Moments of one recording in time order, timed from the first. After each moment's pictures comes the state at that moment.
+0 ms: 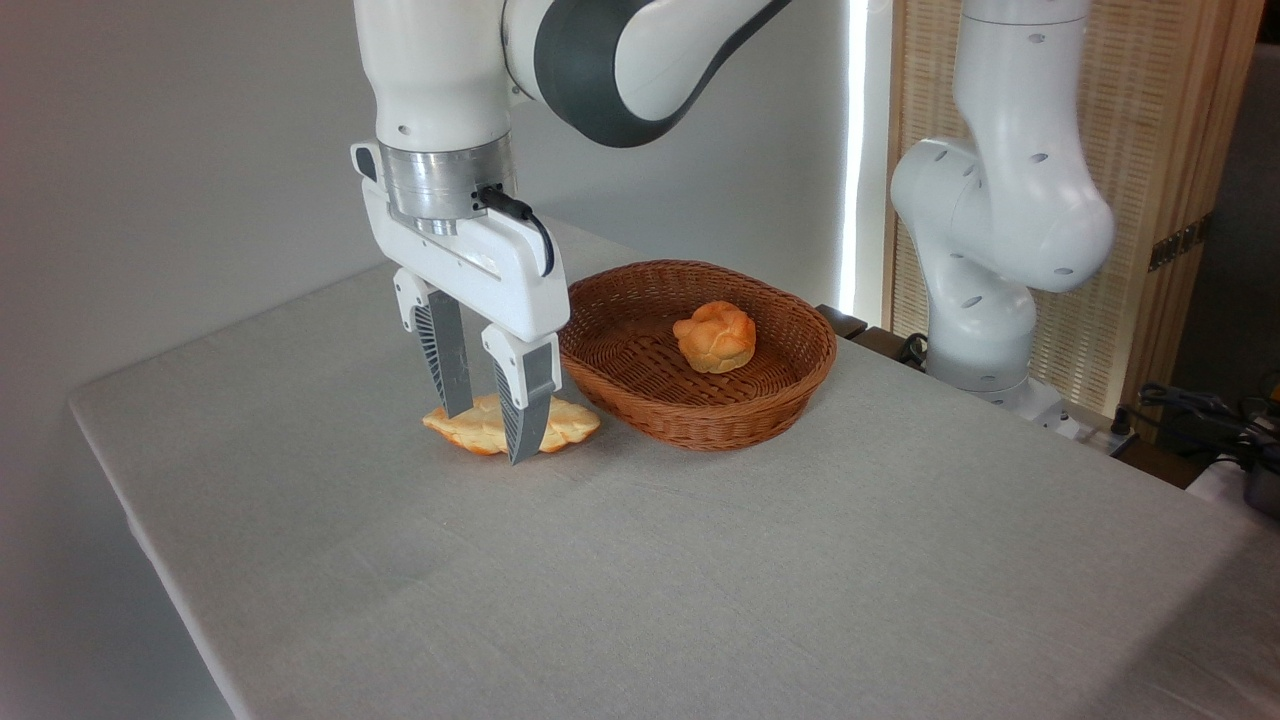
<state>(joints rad) -0.24 -0.05 0.10 -1.92 -0.06 1.96 0.60</state>
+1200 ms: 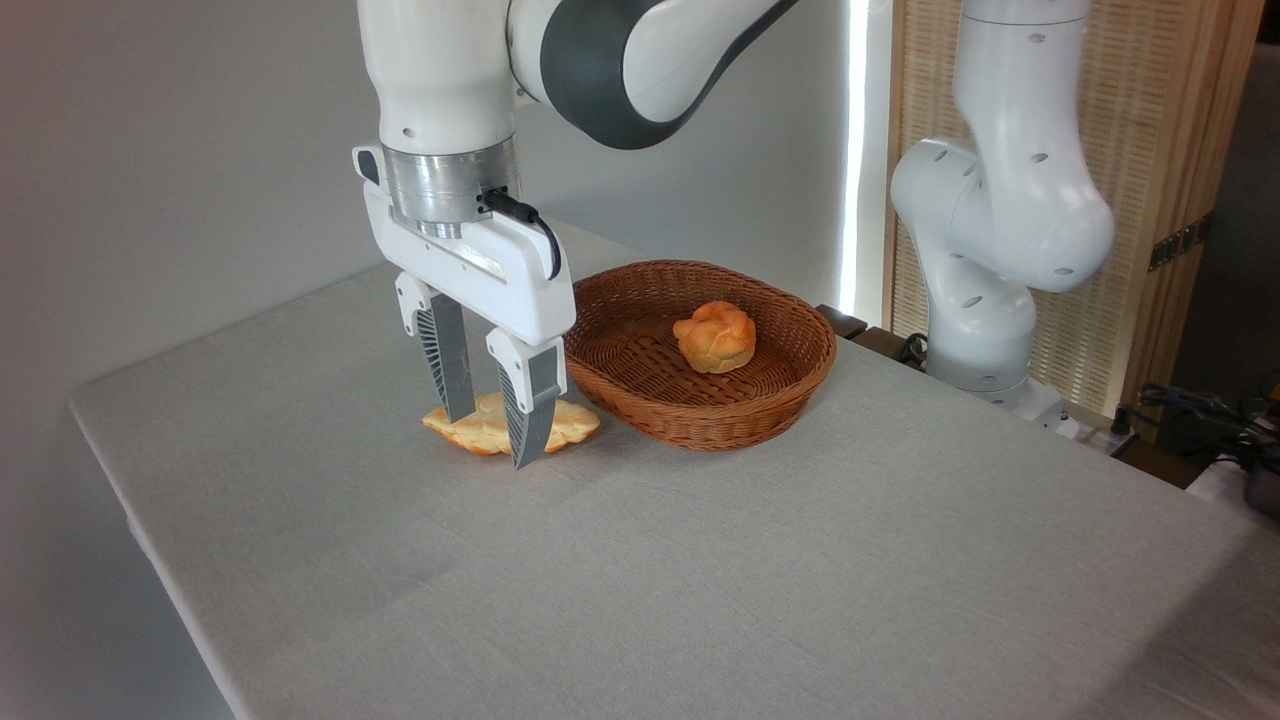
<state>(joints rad) -0.24 -0.05 0.11 -1.92 -0.06 1.96 0.60</state>
